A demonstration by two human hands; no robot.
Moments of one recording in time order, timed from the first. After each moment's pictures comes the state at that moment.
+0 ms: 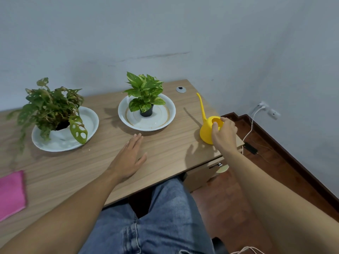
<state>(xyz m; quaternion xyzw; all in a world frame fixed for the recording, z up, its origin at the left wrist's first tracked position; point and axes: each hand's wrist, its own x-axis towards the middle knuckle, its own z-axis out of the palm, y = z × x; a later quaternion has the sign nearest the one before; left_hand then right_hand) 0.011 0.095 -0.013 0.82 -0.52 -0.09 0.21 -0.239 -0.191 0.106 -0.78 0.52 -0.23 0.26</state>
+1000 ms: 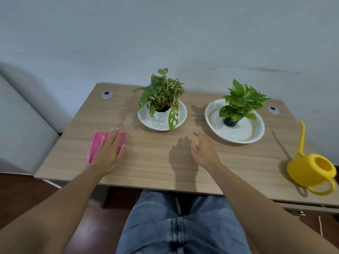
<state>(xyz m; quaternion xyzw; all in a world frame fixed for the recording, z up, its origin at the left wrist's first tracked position) 0.111 0.437 -0.018 0.96 -0.23 0.01 0.18 -0.025 0.055 0.057 -0.93 0.16 -0.05 0.33</state>
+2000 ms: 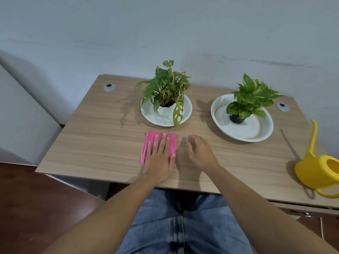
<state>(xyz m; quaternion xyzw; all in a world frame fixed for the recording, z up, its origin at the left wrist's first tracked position) 0.025 0.271 -0.034 0.96 -0.25 -0.05 0.12 -0.016 0.073 0.025 -0.94 0.12 -0.02 0.31</state>
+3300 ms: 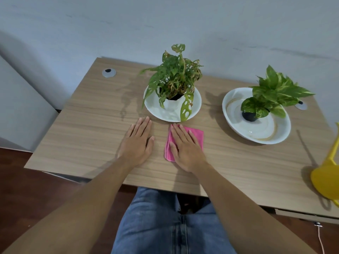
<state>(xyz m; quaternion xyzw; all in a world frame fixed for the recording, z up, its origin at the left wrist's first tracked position) 0.107 0.352 -0.042 0.96 -0.24 0.02 0.14 0.029 0.118 -0.024 -0.99 -0.05 0.01 0.12</state>
